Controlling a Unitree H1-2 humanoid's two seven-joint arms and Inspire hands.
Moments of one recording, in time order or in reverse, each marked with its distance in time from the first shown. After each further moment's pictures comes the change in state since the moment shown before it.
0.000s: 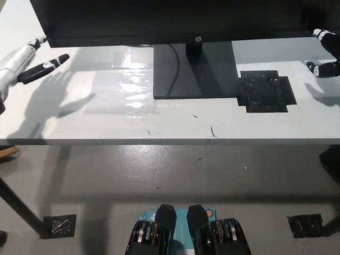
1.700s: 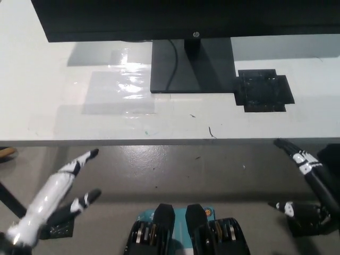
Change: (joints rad) left_arm 0.973 -0.028 0.201 -1.166 -0.130 0.001 0.055; right_arm 1.085 0.018 -0.451 -1.433 -0.025 -0.021 -0.036
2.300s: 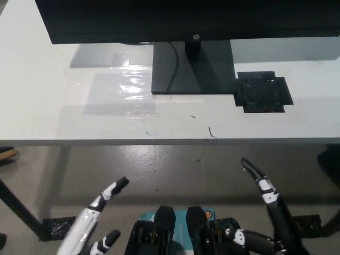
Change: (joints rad) left_arm 0.141 -0.189 -0.035 -0.061 -0.096 -0.032 -0.025; right_arm 0.089 0.256 0.141 0.085 0.023 -0.031 -0.211
